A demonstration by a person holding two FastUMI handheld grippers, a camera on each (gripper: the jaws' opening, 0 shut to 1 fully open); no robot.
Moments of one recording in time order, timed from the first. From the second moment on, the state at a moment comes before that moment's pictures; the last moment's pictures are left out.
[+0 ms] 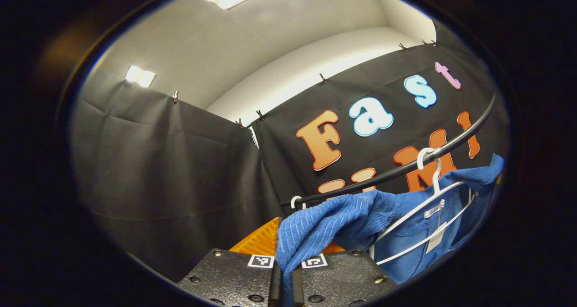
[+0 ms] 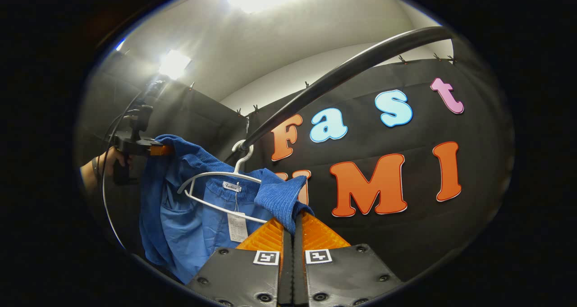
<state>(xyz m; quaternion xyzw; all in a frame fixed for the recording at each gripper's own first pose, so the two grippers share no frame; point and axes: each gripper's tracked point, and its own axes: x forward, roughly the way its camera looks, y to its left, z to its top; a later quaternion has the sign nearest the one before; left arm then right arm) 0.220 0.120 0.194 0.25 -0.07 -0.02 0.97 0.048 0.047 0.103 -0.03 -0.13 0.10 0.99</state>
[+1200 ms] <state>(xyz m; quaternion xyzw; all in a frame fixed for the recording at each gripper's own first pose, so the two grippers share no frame) 0.228 0.139 -0.070 0.05 0.09 -0.07 0.99 0.069 0.005 0.104 -0.08 -0.13 0.01 0.99</state>
